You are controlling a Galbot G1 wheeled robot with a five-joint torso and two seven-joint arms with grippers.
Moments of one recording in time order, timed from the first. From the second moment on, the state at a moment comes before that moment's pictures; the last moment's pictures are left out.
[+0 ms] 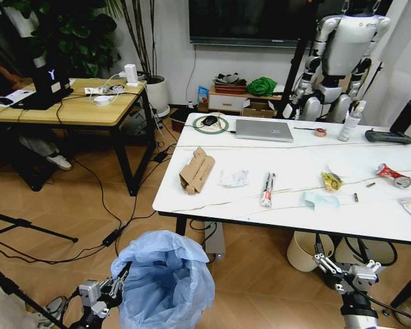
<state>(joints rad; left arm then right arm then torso) 1.93 -1.27 -0.73 -2.01 -0.67 -0.12 0.39 -1.79 1.61 0.85 2.02 0.13 0.42 -0.17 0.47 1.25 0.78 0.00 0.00</state>
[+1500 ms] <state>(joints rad) 2.08 -1.37 -0.97 -2.17 -0.71 0.09 0.23 -1.19 1.11 0.30 2.04 0.55 -0.49 0.40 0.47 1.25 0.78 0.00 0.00</state>
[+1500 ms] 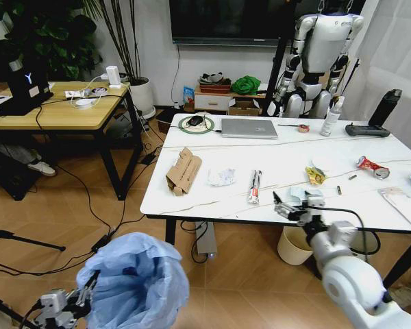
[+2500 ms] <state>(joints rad) 2.01 -1.37 -0.89 -2.24 -0.72 0.16 0.11 -1.07 1.24 0.24 1.84 0.52 -0.56 0.33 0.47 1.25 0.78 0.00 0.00</state>
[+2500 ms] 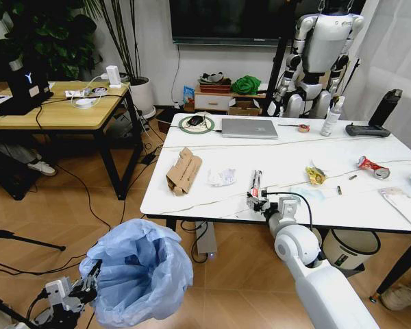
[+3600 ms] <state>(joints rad) 2.00 -1.26 -0.84 -2.23 -0.78 0.17 0.10 -1.28 1.04 0.40 2.10 0.63 -0.20 -0.01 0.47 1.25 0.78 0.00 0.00</state>
